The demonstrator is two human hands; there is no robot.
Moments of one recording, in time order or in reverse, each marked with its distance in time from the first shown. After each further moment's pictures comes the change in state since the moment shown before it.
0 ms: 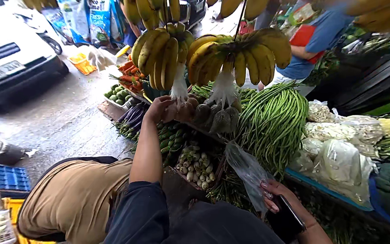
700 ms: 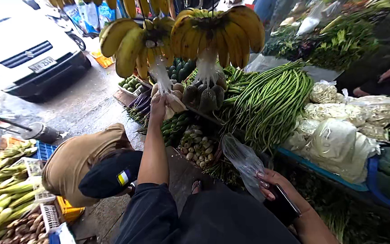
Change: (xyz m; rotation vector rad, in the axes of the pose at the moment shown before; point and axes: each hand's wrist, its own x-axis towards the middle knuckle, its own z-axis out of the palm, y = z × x) left_hand -0.090 -0.038 0.066 -0.007 0.381 0.257; right_hand -0.045 0.018 -0.051 0.008 -0.167 0.024
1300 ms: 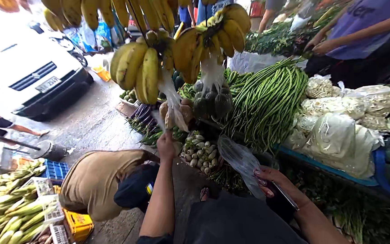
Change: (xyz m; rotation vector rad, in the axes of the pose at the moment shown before) left_hand -0.111 -0.001 0.024 0.396 0.177 -0.155; right_hand 0.019 -0.014 0.013 -0.004 0.020 0.044
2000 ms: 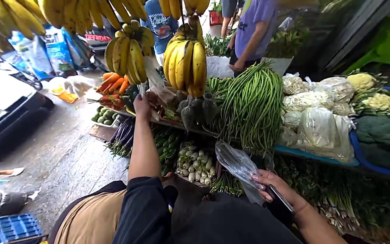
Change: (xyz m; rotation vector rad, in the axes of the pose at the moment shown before) left_hand 0.261 0.068 0.045 -0.254 -0.201 0.039; right_hand 0.023 0.014 0.033 0.021 0.167 -0.070
